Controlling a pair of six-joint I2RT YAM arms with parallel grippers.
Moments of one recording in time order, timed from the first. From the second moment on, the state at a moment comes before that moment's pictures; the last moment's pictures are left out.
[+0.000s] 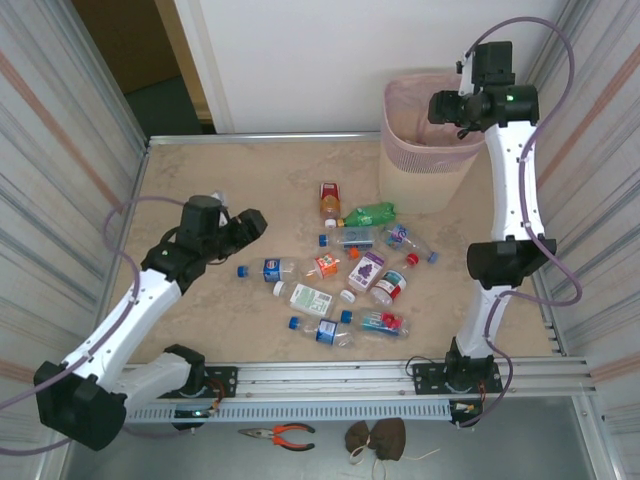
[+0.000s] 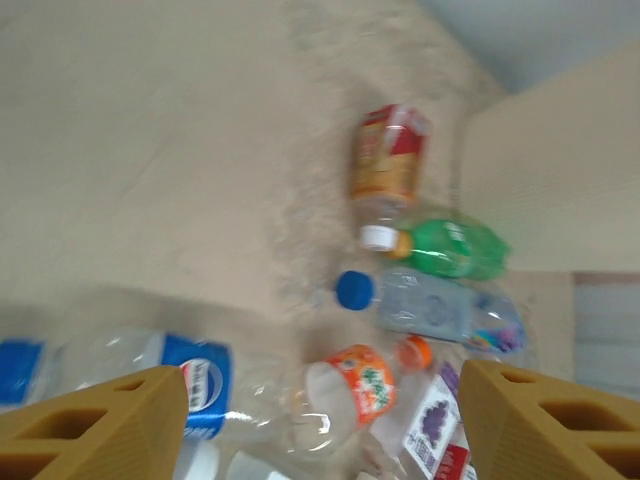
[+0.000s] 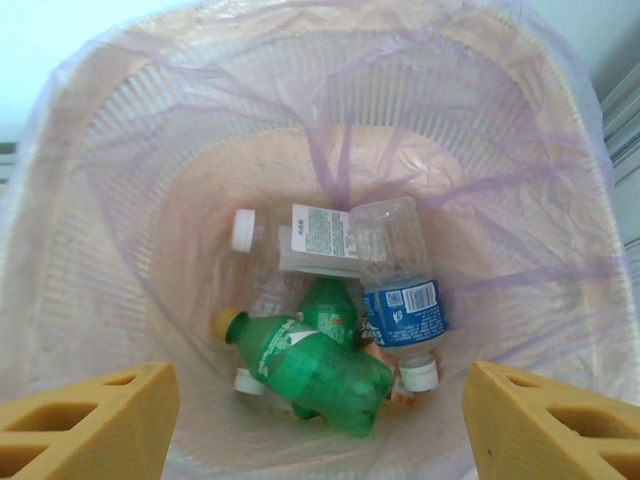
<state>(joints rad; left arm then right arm) -0.39 1.03 0.88 -0.54 0.07 -0.90 0.06 1.97 2.50 -1.26 0.03 0.09</state>
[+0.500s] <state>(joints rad) -0.20 1.29 0.81 -0.68 0.18 -1.36 0.10 1.70 2.26 -1.23 0.05 0.09</state>
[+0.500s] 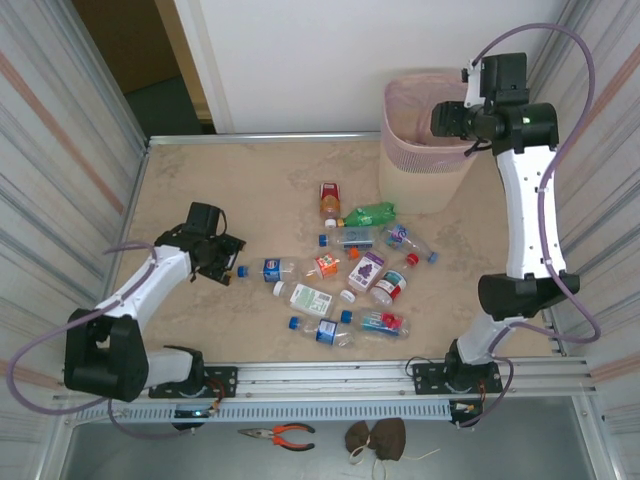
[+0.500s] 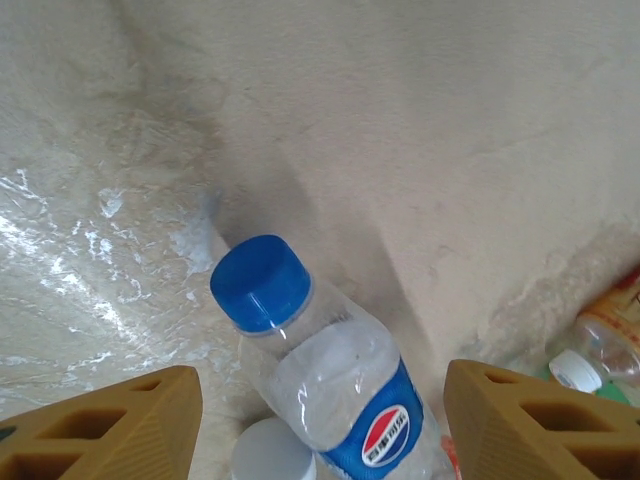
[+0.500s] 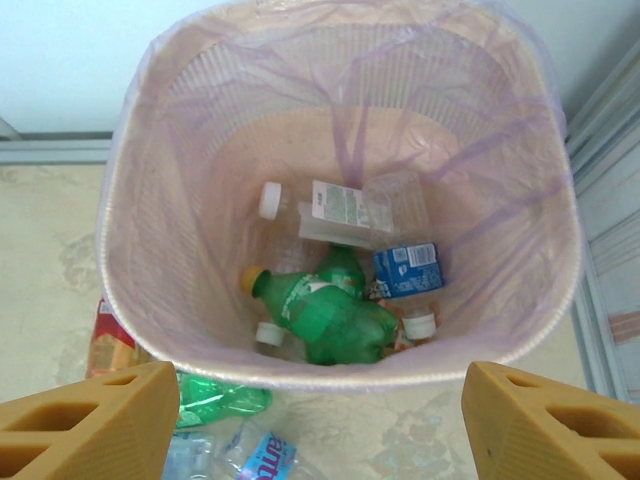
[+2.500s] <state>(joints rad) -0.12 1.51 0.76 -0.53 0.31 -1.61 0.10 1.47 2.00 -1.16 0.09 0.10</state>
